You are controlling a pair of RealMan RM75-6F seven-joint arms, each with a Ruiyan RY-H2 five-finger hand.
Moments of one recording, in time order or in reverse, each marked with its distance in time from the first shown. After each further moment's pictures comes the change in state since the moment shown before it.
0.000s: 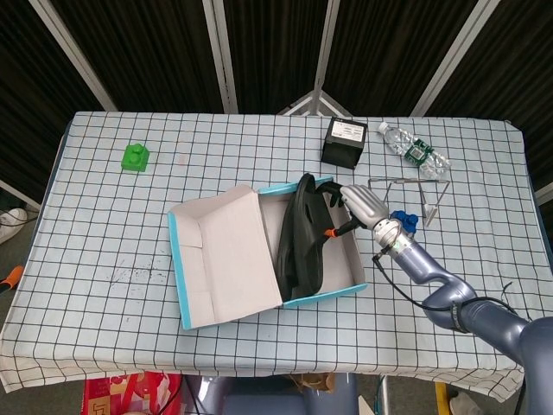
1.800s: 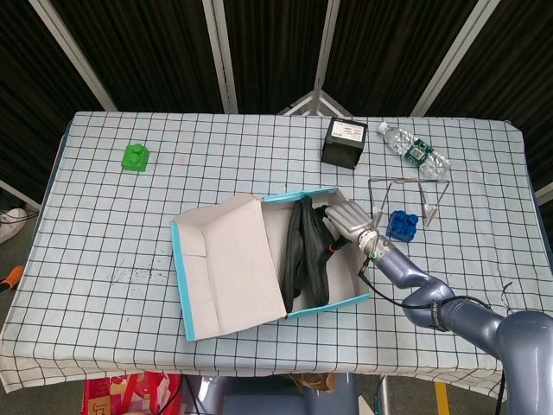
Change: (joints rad) left arm 0.001 0.005 0.000 -0.004 -0.001 -0.003 -0.011; right arm 0.053 -0.071 -0.017 0.001 0.158 -0.227 -0.502
